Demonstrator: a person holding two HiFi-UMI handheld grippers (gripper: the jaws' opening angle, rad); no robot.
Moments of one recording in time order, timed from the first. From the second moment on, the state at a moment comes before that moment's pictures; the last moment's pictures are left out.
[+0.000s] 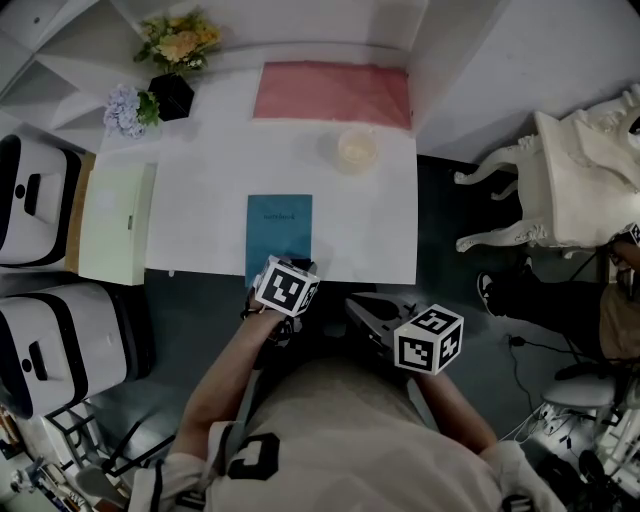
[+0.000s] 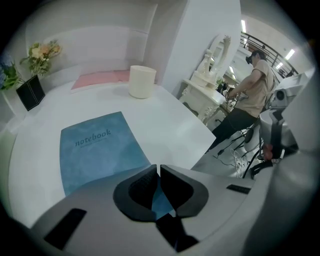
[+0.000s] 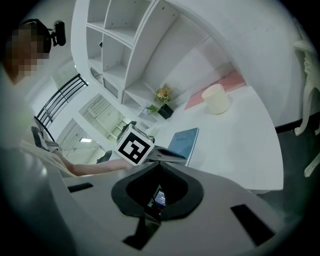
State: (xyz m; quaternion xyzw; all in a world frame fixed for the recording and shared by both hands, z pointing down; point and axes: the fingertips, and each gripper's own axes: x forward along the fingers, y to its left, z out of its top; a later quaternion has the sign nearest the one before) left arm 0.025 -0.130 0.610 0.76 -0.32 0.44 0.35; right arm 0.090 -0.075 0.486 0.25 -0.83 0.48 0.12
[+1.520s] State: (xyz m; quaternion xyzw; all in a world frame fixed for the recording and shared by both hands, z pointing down) left arm -0.021 -0.141 0.526 0.80 -0.34 0.40 0.28; right arm 0.073 -0.075 0.478 0.24 -0.84 0.46 0.14
